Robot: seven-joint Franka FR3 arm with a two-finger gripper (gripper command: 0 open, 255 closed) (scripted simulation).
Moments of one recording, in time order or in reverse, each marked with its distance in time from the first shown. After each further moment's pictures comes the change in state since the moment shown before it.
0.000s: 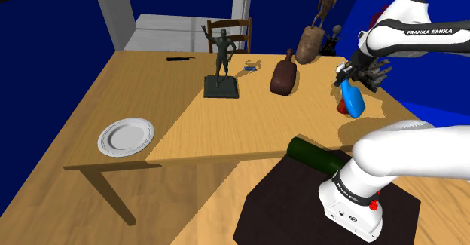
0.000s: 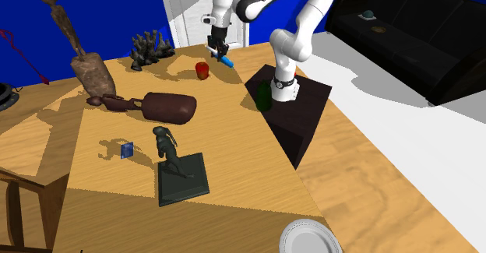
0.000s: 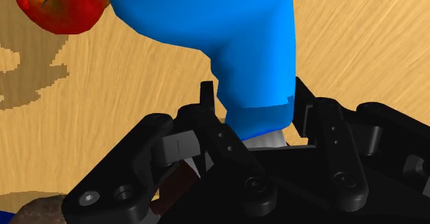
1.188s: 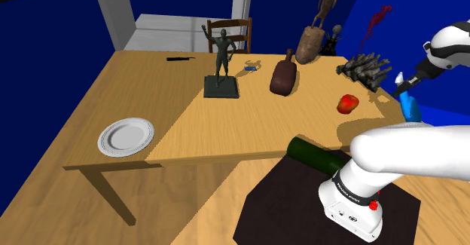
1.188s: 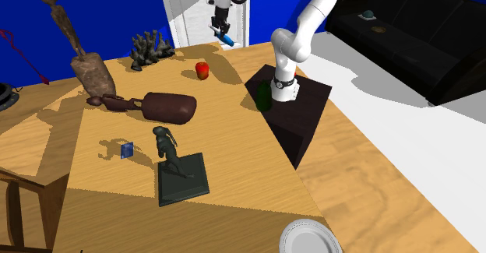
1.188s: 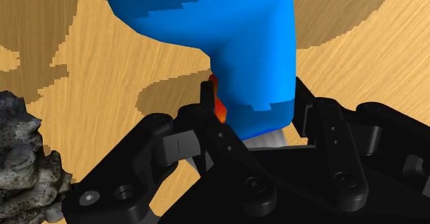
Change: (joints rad) arm -0.122 0.019 -0.424 0.227 -0.139 -0.102 -0.487
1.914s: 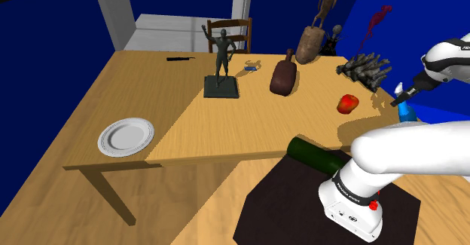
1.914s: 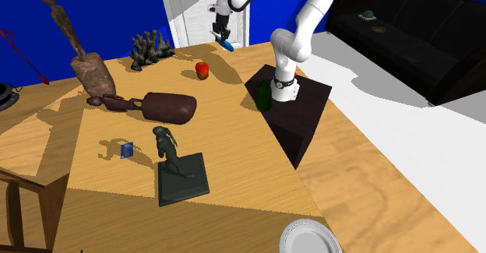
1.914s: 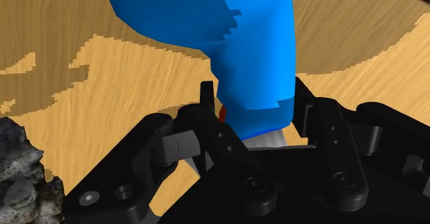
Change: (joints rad) arm 0.045 0.066 -0.152 -0.021 -0.038 0.121 -0.060
